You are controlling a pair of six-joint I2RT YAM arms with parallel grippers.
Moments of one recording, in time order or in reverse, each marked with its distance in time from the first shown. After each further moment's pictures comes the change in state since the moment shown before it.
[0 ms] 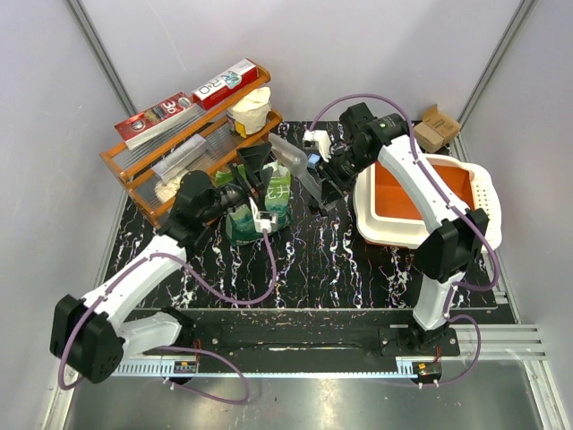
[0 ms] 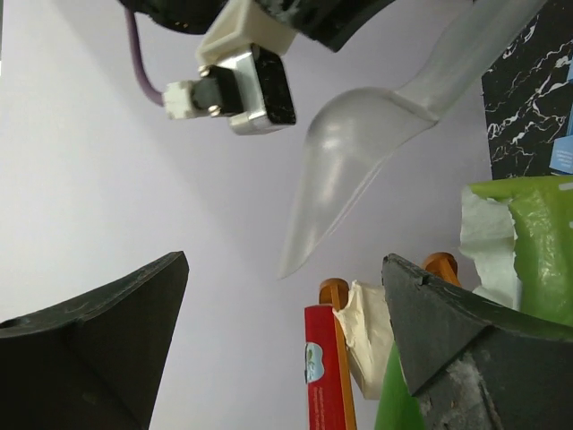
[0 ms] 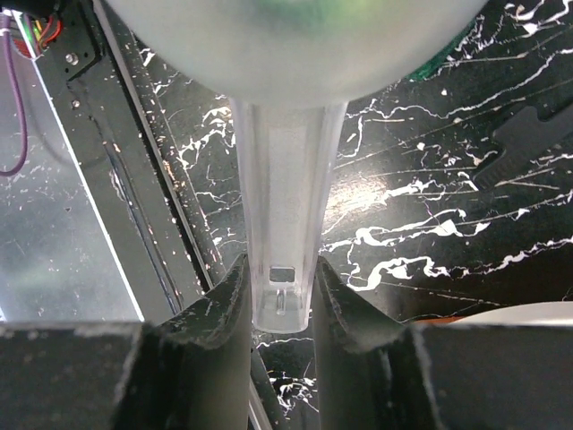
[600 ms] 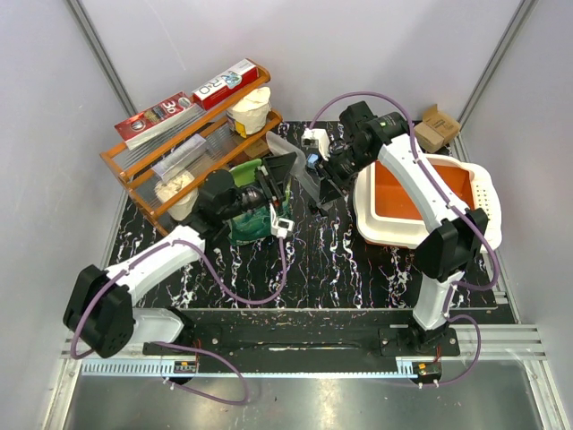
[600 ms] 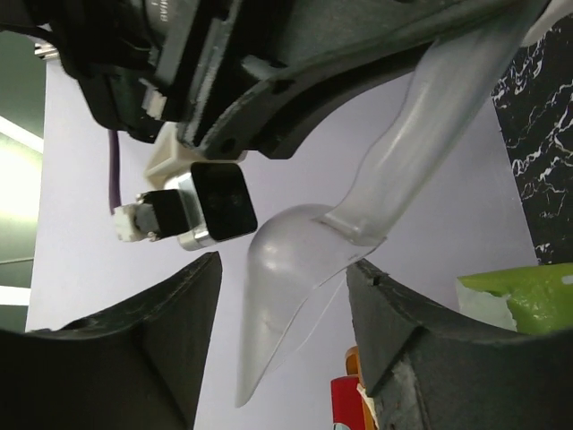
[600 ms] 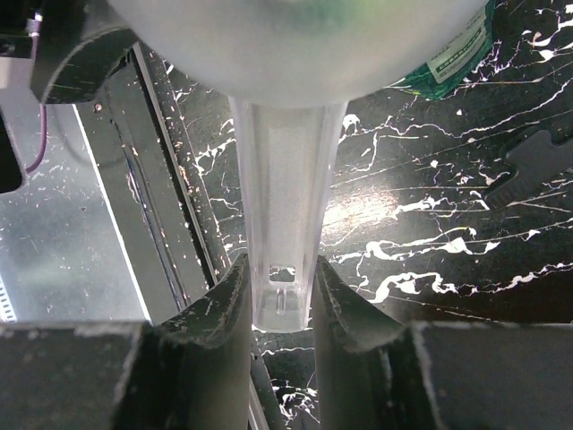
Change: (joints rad) left arm -0.086 0.171 0.003 0.169 0.035 0.172; right arm 0.000 0.006 0.029 -0.019 -0.066 -0.027
